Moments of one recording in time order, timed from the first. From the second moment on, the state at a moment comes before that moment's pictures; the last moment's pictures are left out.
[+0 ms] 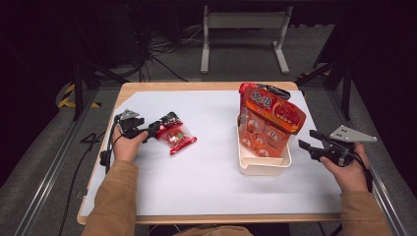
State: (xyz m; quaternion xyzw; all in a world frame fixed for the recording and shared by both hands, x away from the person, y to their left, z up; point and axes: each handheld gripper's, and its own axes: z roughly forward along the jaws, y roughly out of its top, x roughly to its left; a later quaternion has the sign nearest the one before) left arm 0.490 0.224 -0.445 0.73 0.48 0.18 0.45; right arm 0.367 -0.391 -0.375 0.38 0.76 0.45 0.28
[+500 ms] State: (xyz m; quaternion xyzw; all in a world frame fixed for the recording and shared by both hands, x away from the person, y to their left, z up) left arm 0.497 0.219 -0.454 0.75 0.48 0.15 0.43; right arm 0.365 -0.391 -0.379 0.38 0.77 0.44 0.27
